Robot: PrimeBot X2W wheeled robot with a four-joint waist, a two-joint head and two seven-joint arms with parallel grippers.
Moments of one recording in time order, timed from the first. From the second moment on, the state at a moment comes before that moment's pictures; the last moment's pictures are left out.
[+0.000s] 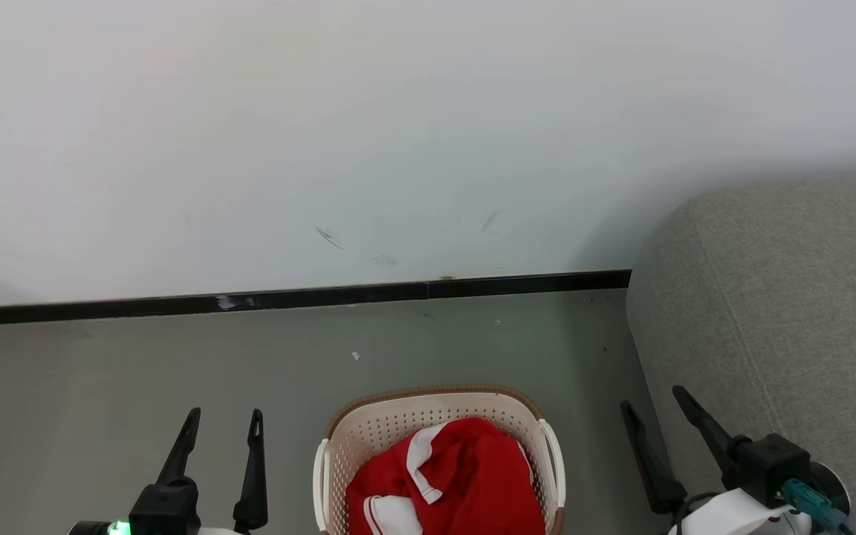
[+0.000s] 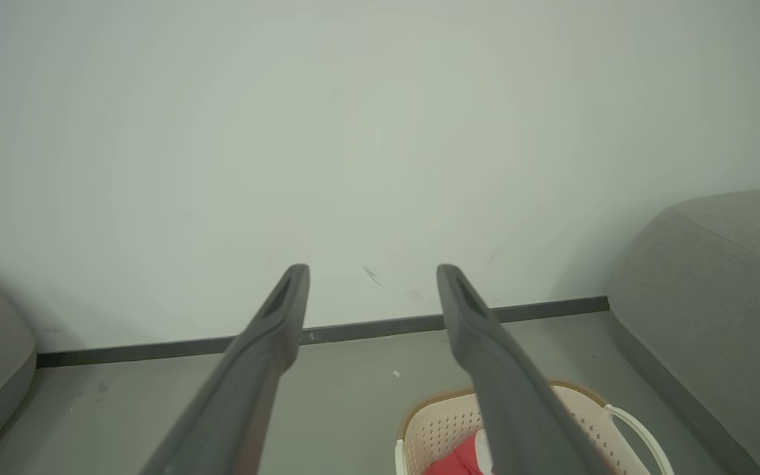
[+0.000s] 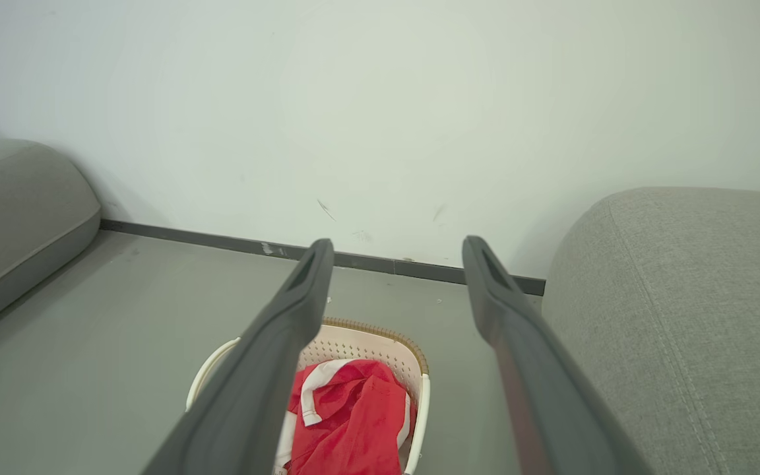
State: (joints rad) left arm 0.03 0.06 -0.18 0.11 -0.19 0.17 -0.25; right arm 0.04 -0.04 0.09 0.12 0.02 0.12 -0.25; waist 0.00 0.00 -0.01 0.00
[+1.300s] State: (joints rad) left arm 0.02 0.07 -0.17 0.18 -0.17 0.14 -0.25; right arm 0.06 -0.04 0.07 0.07 0.04 0.12 -0.25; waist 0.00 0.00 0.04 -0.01
